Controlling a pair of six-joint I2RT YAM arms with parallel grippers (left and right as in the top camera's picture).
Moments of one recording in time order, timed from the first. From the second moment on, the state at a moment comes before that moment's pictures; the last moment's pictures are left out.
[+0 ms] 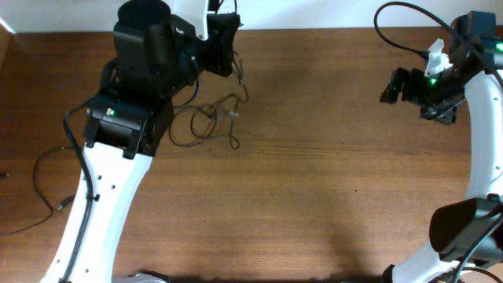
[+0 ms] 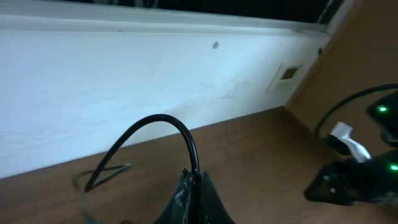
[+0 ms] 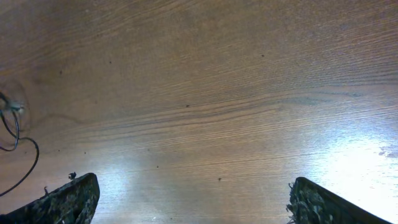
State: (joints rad) left arm -0.31 1.49 1.78 -0.55 0.30 -0.17; right arm -0.17 1.83 1.93 -1.44 -0.23 0.15
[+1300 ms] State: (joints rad) left arm -0.28 1.54 1.80 -0.46 -0.12 -0.61; right arm 0.10 1.83 1.93 -1.25 -0.60 0.25
